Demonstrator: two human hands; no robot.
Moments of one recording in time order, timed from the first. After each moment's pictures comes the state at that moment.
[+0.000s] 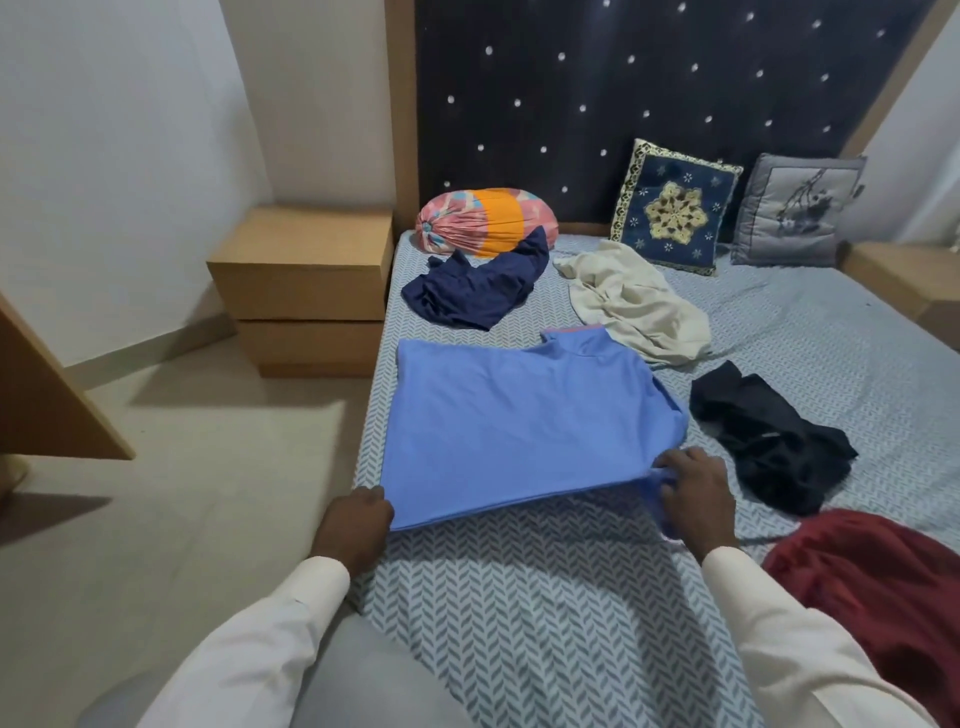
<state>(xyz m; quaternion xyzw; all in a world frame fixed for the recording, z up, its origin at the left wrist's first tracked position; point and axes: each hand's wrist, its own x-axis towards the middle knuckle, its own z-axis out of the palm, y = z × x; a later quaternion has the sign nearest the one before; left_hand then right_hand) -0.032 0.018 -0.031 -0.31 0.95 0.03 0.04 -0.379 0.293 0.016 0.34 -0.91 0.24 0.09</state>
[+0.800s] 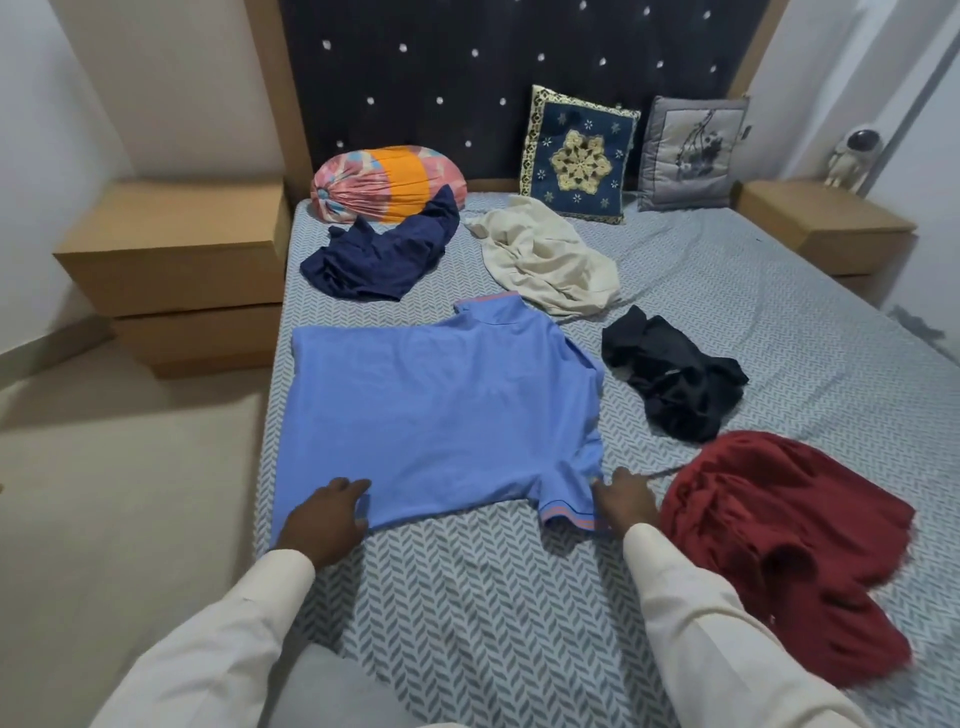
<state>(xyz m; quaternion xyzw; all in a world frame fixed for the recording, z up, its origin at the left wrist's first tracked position) -0.094 0.058 -0.033 -0.33 0.92 0.18 0.13 -0.387 0.348 -0.056 0.05 -0.96 0.21 -0.19</state>
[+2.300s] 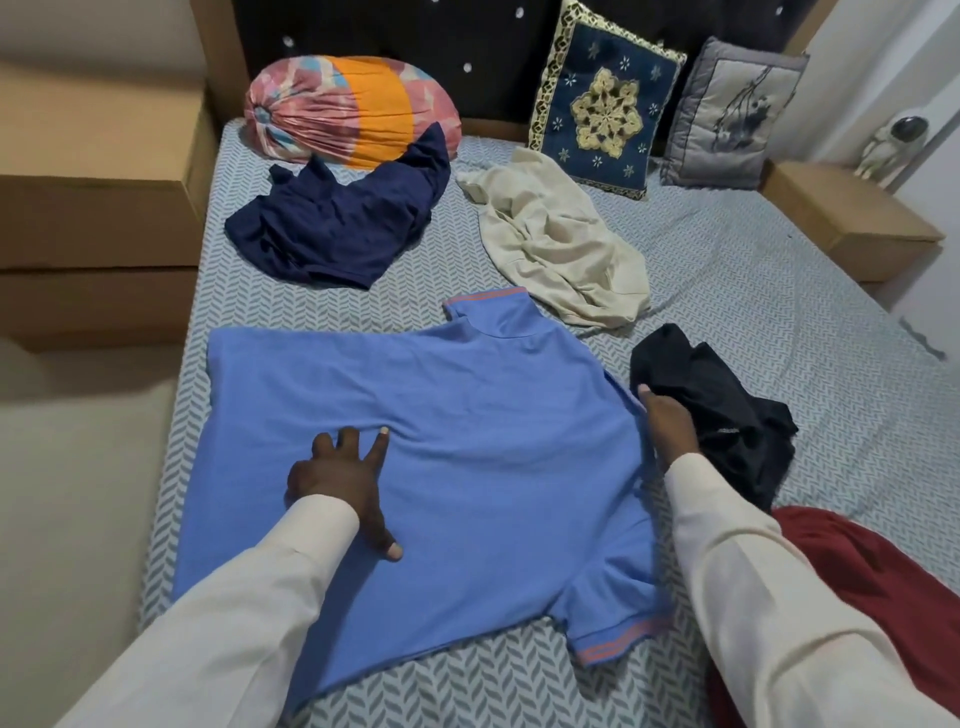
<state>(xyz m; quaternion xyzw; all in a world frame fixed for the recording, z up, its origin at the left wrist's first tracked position) -0.283 -0.037 -0.041 -0.31 0.90 0.06 0.31 -0.618 0.227 -0.056 0.03 -0.93 0.32 -0.16</state>
